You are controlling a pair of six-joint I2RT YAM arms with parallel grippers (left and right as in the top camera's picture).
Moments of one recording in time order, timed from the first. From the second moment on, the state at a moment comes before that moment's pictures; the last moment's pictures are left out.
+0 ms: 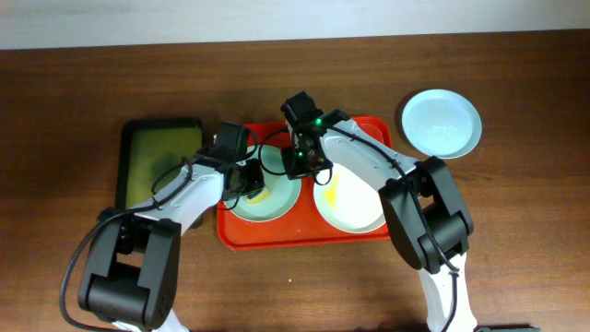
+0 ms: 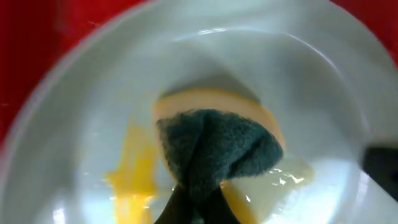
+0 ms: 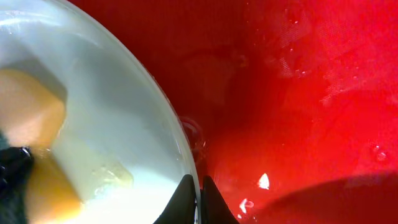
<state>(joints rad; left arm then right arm) -0.30 1.83 1.04 -0.44 0.05 -0.52 0.54 2.21 1.64 -0.78 -0.18 0.30</state>
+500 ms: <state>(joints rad) -0.23 1.66 1.02 -0.50 -0.14 -0.52 0.55 2.21 1.64 -0.77 -0.19 0.31</state>
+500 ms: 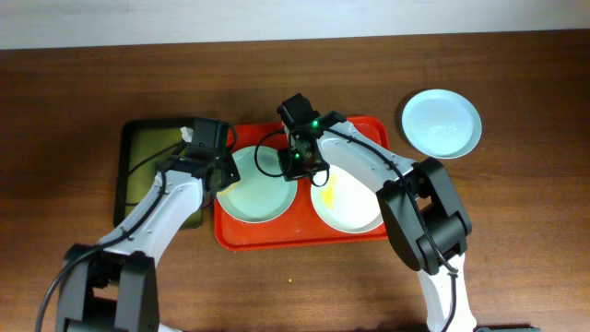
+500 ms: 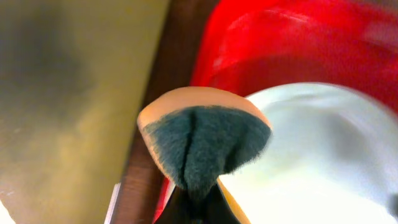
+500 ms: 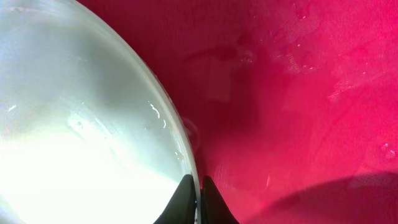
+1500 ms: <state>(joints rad) -0.27 1.88 1.05 -0.31 0.24 -0.54 0.54 2.21 1.64 -0.76 -0.18 0.31</state>
